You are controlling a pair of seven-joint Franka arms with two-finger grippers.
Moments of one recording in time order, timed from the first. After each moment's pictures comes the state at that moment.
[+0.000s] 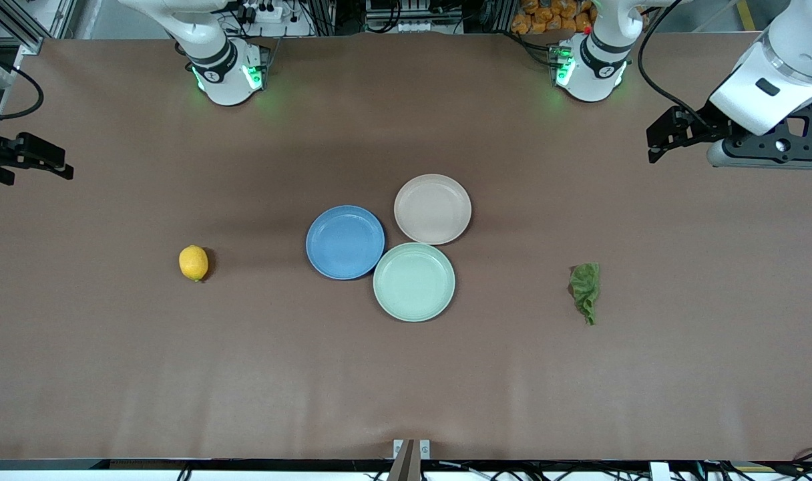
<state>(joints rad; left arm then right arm) -0.06 -0.02 -0.17 -1.54 0.00 1.53 -0.15 -0.04 0.04 -0.05 -1.51 0.02 1.47 -0.16</state>
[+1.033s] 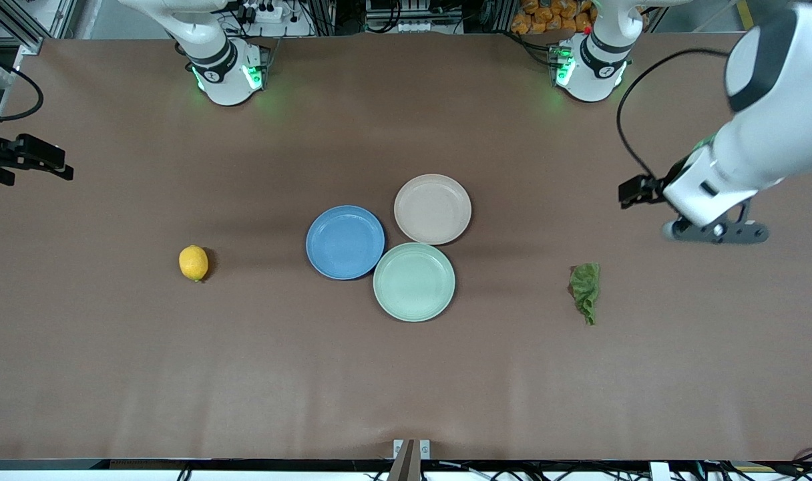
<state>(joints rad) -0.05 0.21 -0.17 -1.54 0.00 1.59 -0.14 -0.04 0.05 -0.05 -1.51 0.02 1.47 -0.16</state>
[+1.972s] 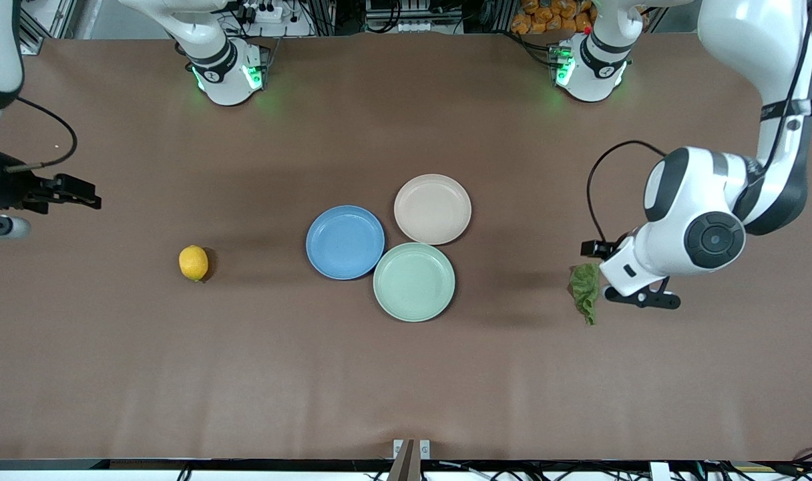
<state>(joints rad) -0.08 0.46 -0.17 -1.59 0.11 1.85 -0.11 -0.04 0.13 -0.05 -1.62 0.02 1.60 -0.16</state>
